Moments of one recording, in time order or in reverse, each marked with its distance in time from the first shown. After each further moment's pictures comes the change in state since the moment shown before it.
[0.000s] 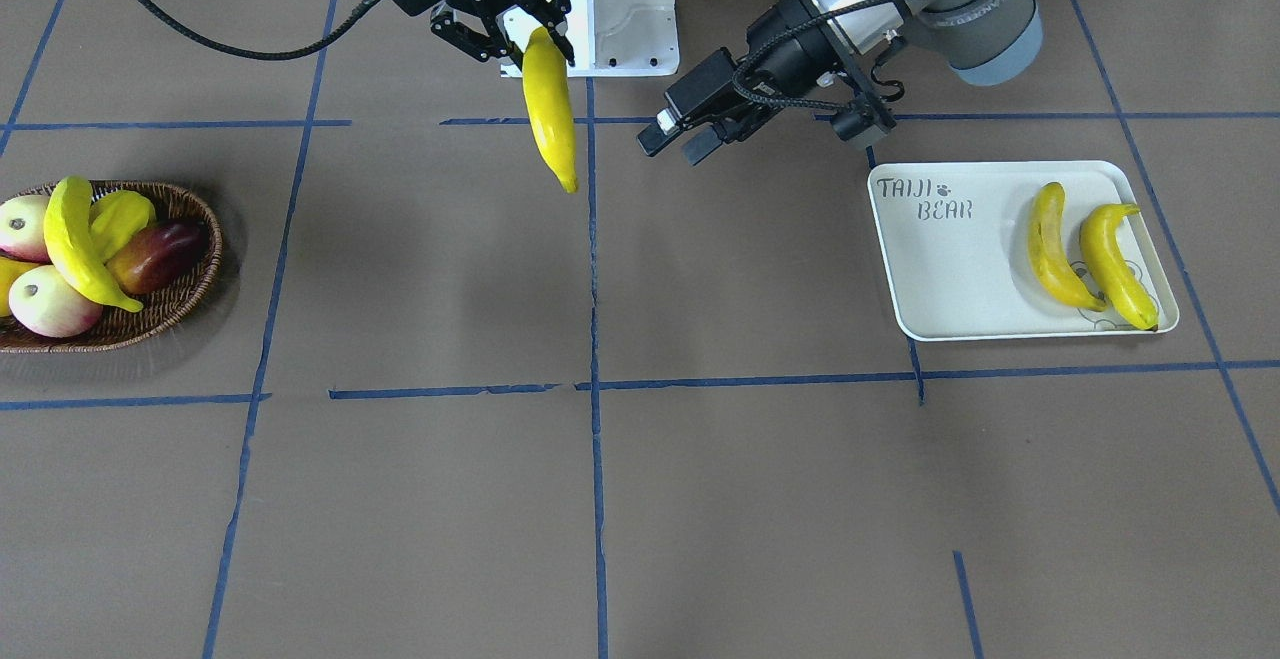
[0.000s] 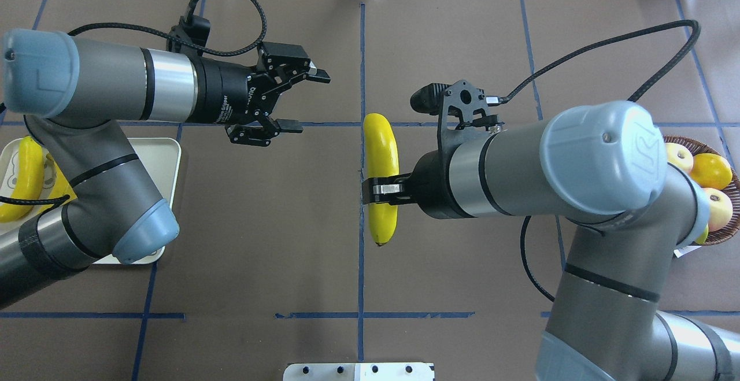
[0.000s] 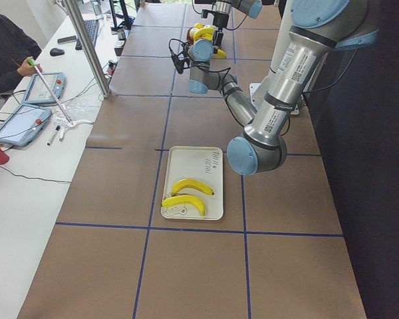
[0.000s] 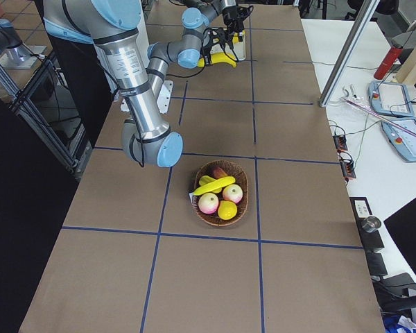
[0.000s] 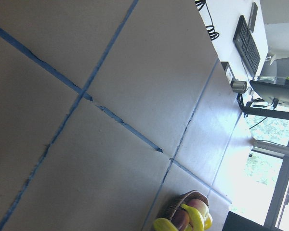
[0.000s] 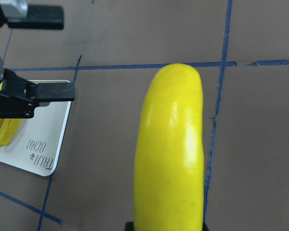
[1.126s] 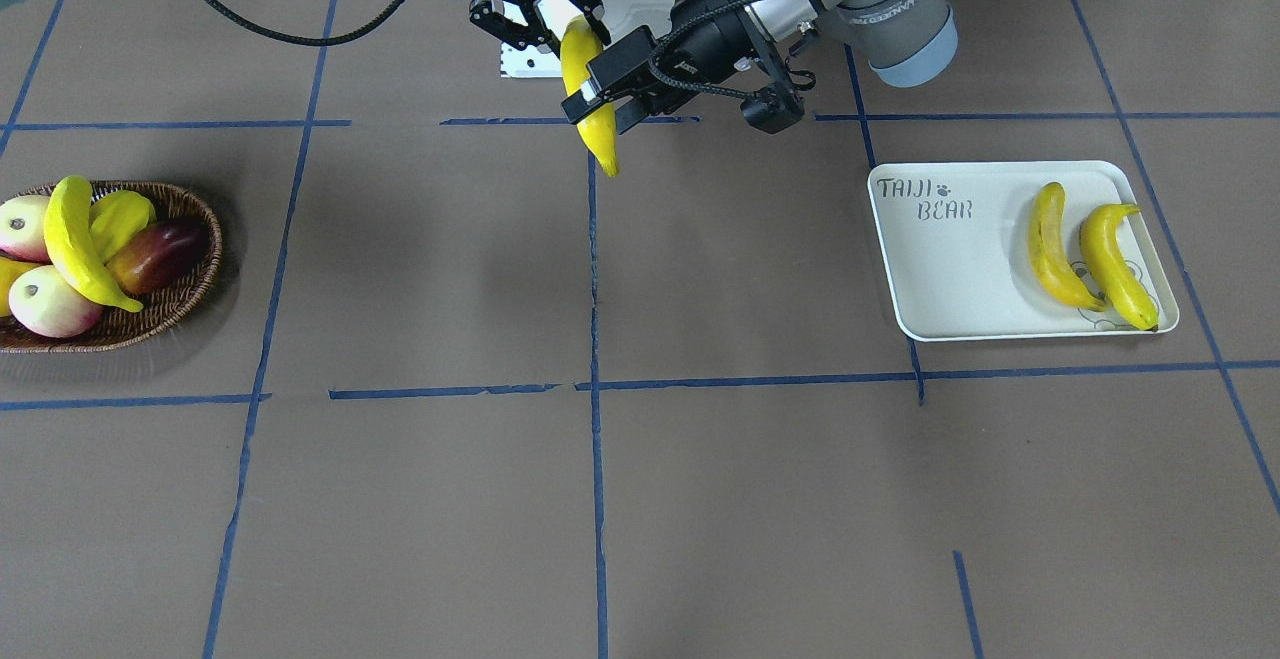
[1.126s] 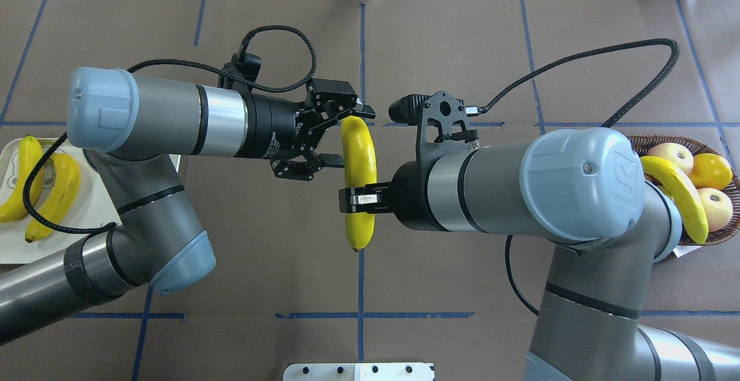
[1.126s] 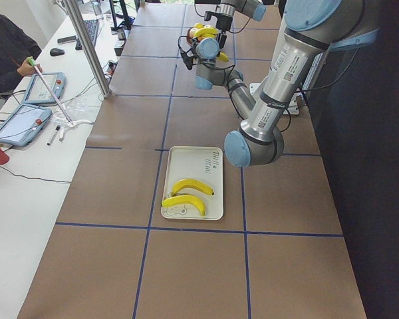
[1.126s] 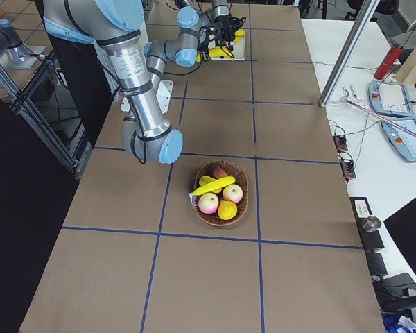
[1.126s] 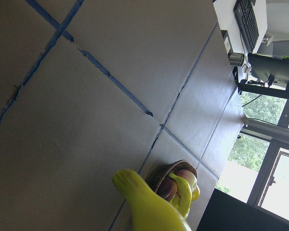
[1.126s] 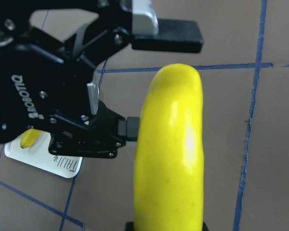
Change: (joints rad) left arm 0.106 -0.051 0.037 -0.037 0.017 -0.033; right arm -0.036 0.024 -0.011 0.043 -0.057 0.009
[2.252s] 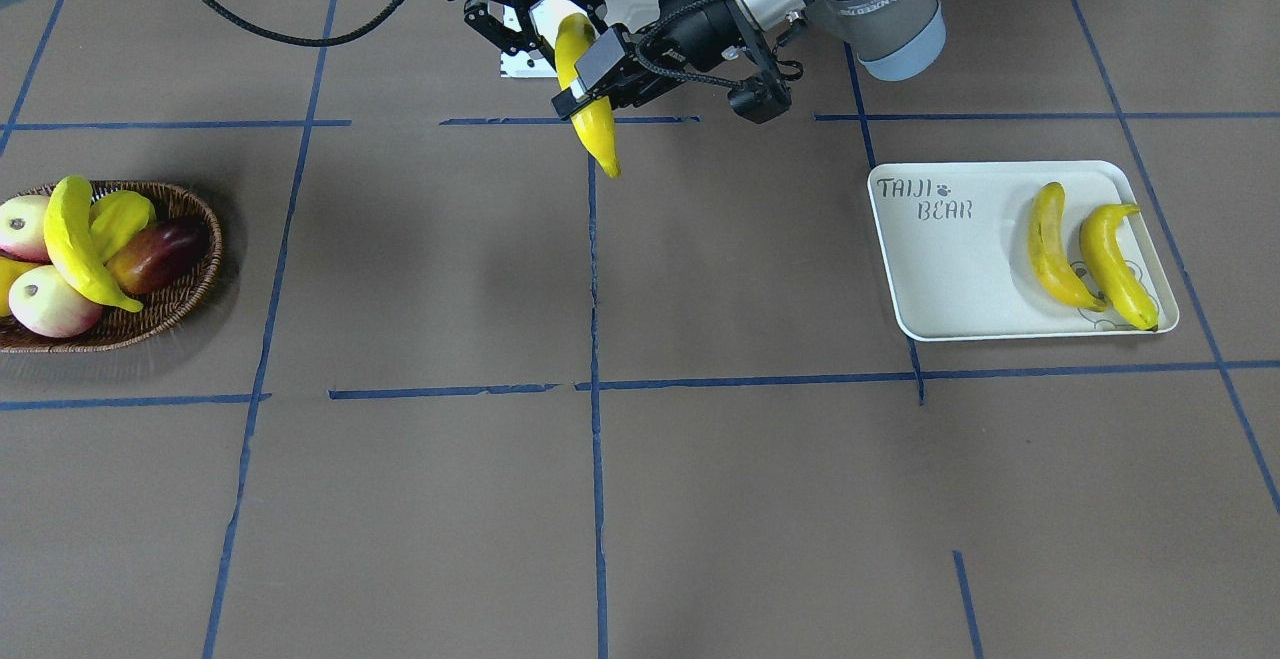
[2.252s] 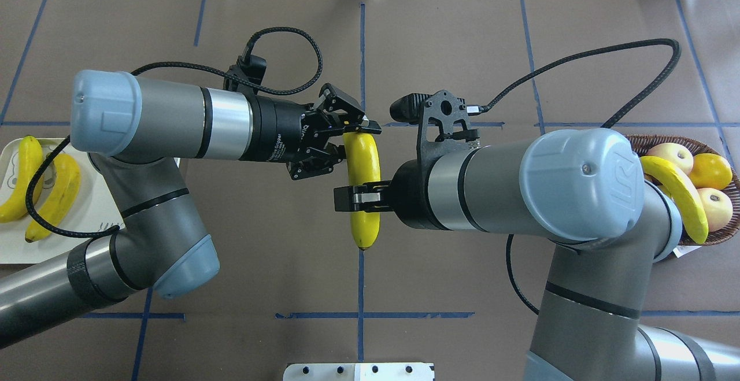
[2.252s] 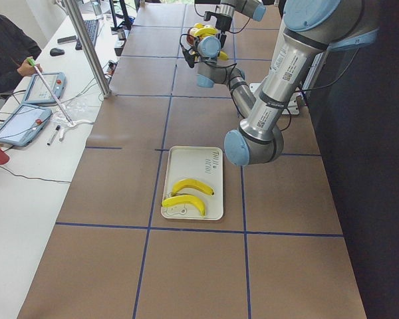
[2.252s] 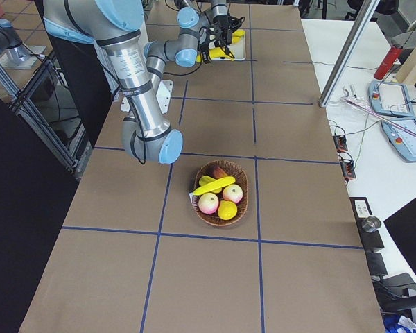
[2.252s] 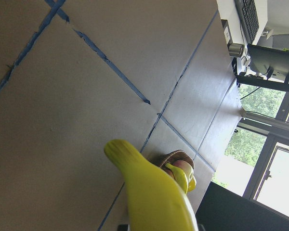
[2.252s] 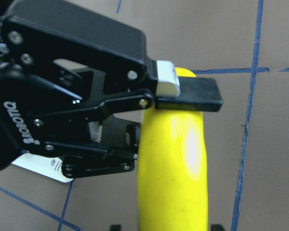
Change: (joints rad) left arm 0.006 -0.007 -0.006 0.000 0.006 -0.015; right arm 0.001 -0.002 0.002 -0.001 -0.005 0.000
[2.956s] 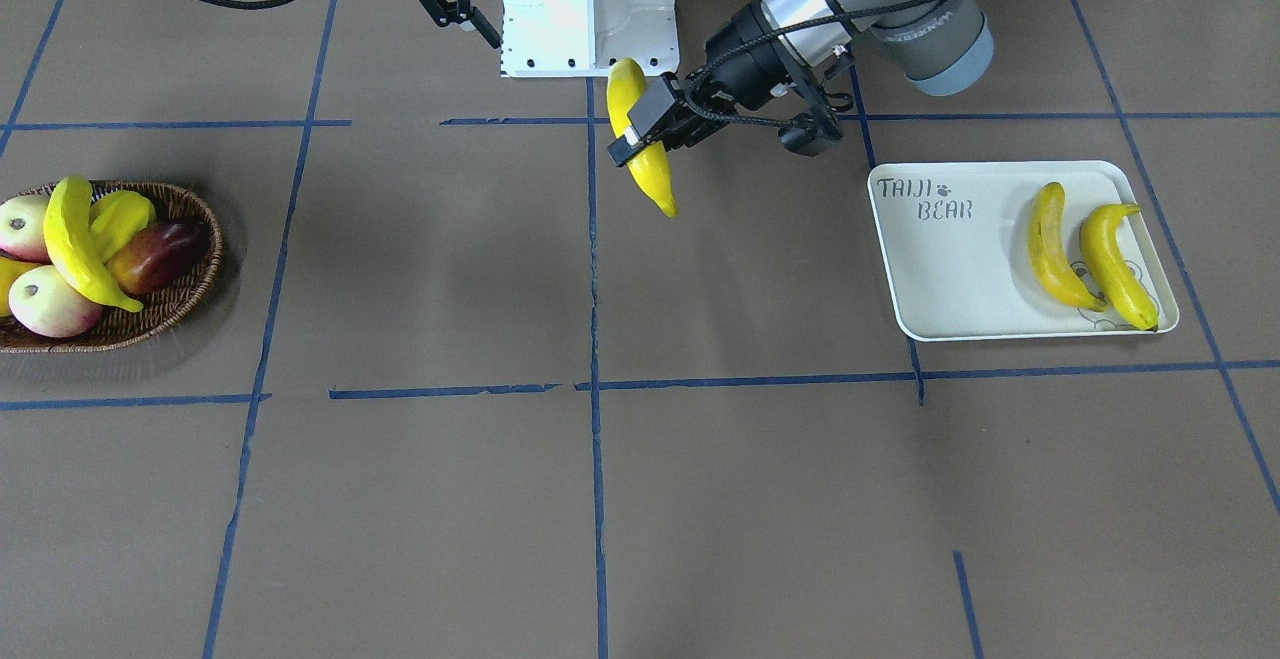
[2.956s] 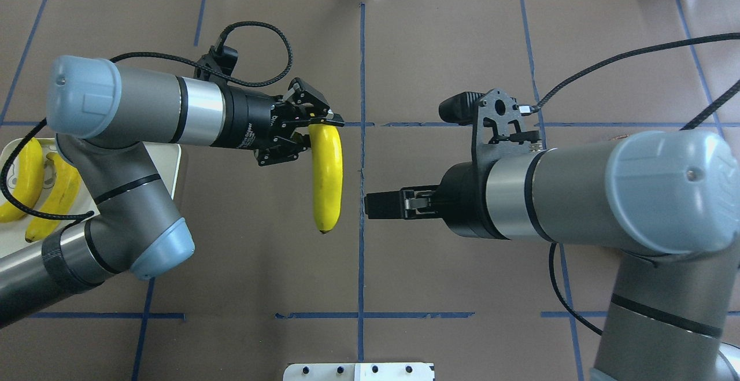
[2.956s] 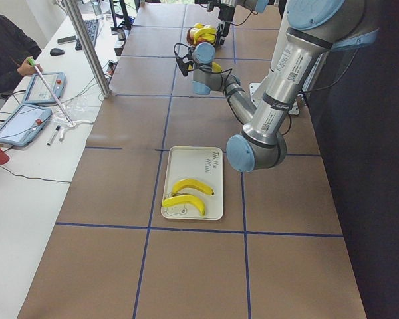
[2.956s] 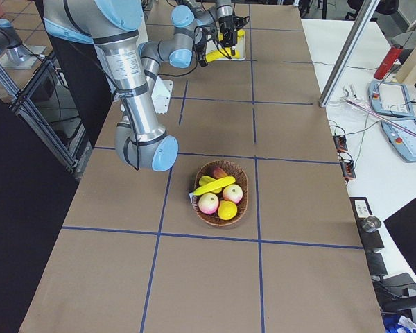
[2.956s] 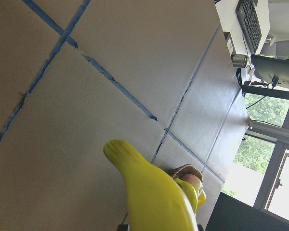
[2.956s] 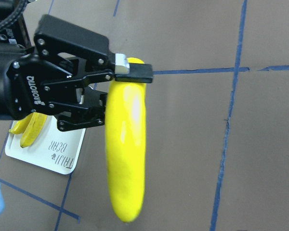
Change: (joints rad) left arm -0.078 0.090 0.003 0.083 -0.059 0.124; right arm 0.022 -0.116 0.154 -0.060 0.021 -0.001
